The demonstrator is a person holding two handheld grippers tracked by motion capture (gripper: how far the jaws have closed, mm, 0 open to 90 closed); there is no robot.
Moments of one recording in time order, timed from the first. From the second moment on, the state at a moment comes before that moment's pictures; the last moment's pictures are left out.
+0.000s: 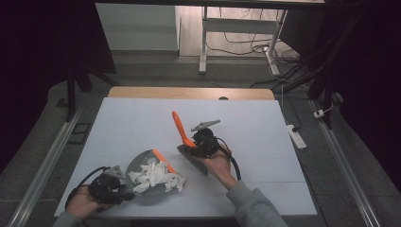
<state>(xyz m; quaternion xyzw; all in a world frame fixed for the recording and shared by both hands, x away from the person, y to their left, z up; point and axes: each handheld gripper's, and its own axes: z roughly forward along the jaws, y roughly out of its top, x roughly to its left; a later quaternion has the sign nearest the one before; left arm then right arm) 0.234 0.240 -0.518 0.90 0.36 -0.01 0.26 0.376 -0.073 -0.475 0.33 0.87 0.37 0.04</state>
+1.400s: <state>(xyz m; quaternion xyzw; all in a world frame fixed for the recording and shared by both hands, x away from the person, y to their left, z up) 0.235 0.233 -0.520 0.90 0.35 -0.02 0.25 0.374 -0.037 -0.442 0.29 0.85 0.44 0.03</state>
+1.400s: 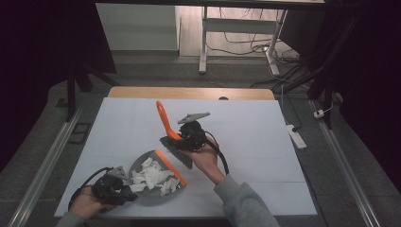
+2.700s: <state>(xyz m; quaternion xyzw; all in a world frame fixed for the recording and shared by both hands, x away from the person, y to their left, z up) 0.236 0.232 -0.521 0.90 0.36 -0.02 0.26 0.387 -0.013 -0.495 0.27 0.89 0.36 0.01</state>
